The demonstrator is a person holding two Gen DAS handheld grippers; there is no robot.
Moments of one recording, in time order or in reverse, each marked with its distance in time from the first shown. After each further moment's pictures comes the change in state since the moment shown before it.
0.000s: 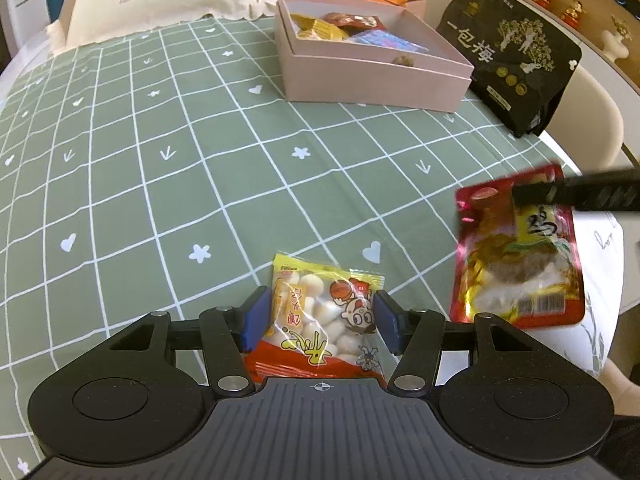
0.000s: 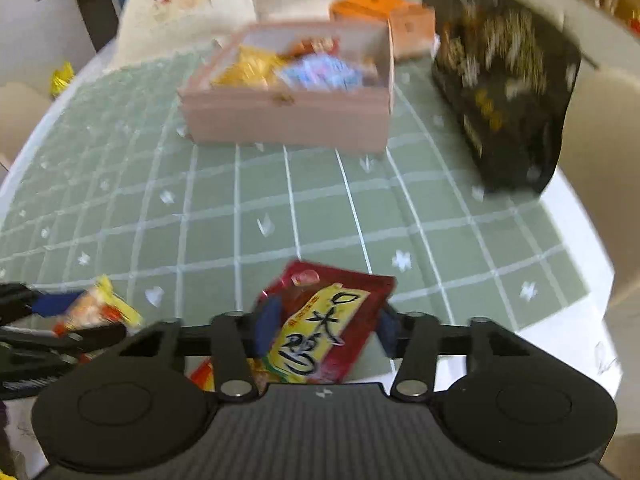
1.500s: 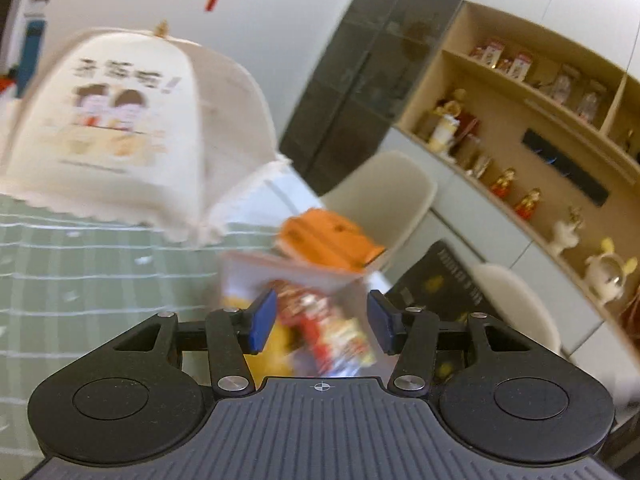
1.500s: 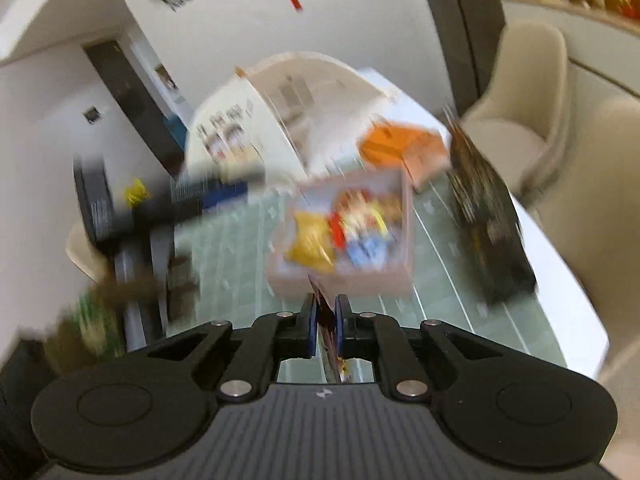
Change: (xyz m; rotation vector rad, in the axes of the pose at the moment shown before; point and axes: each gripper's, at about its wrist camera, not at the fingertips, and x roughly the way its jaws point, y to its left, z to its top) left arm -0.025 0.027 0.194 -0.178 -0.425 -0.237; right arm -0.122 -0.070 0.097 0.186 -0.220 0.299
